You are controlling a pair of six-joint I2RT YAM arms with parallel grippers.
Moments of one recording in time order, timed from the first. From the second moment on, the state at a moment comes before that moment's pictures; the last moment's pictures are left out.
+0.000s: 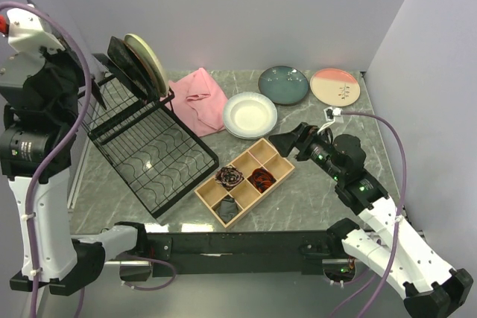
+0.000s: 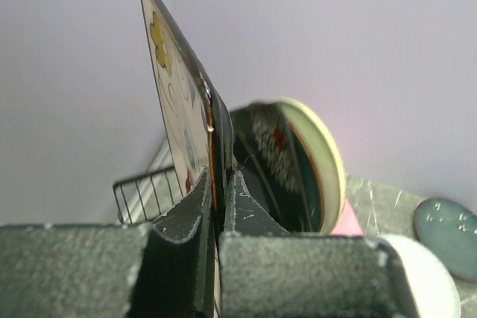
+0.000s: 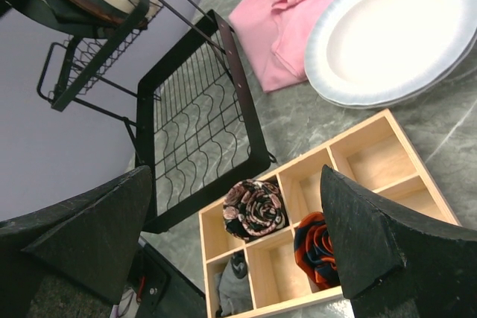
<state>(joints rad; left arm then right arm) -0.11 1.12 1.94 -0.81 -0.41 -0.17 0.50 0.69 0.67 -0.13 -0.12 0.69</state>
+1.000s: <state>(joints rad) -0.56 1.22 1.99 -0.62 -0.62 0.19 0.50 0.73 0.71 -0.15 -0.10 0.67</state>
